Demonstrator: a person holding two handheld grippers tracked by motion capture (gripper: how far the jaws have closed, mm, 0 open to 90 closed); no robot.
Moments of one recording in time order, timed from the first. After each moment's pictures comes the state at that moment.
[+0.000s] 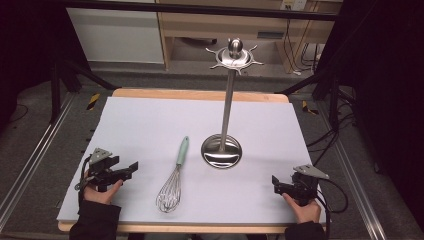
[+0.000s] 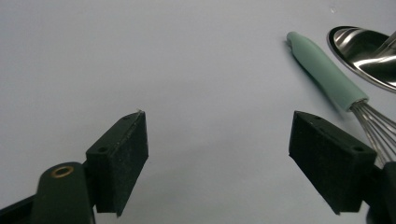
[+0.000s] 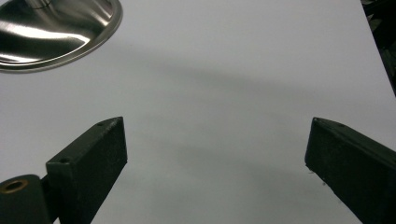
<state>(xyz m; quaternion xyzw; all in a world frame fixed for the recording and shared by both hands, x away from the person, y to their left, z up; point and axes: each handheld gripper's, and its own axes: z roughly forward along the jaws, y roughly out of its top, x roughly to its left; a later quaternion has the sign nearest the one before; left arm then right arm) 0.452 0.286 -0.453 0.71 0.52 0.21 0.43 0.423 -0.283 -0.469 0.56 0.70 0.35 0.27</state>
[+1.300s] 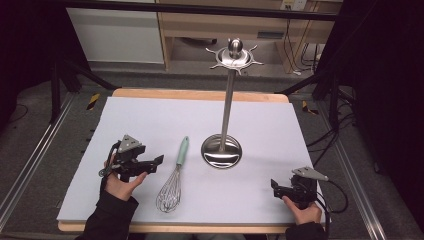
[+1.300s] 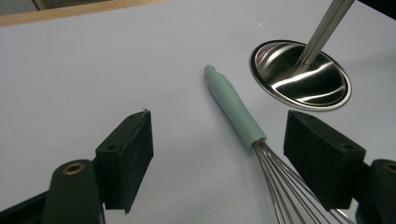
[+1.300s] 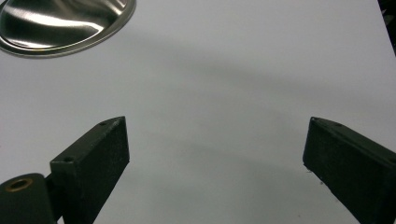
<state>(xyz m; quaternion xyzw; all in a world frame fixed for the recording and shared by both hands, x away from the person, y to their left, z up) 0.463 0.208 -0.401 0.76 0.45 0.20 0.42 0.415 -0.280 -0.466 0.55 0.71 0.34 0.26</state>
